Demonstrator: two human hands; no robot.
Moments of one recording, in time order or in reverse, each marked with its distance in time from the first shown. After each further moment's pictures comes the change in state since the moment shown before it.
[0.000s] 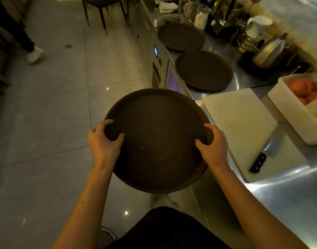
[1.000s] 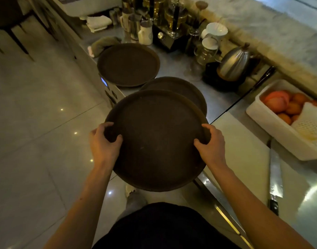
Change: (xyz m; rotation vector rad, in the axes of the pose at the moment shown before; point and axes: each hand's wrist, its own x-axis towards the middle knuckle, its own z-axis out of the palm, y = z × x) left_hand 0.308 0.146 0.234 0.096 -0.307 0.175; right_hand 0.293 0.006 0.020 -0.105 0.263 0.254
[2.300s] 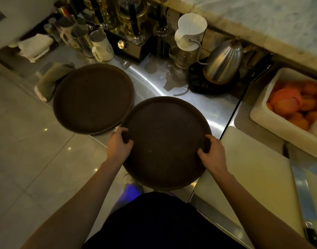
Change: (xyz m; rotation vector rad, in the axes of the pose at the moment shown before) left_hand 0.220 0.080 0.181 0.339 -0.545 0.222; right_hand 0.150 0.047 0.067 -0.071 -0.053 0.454
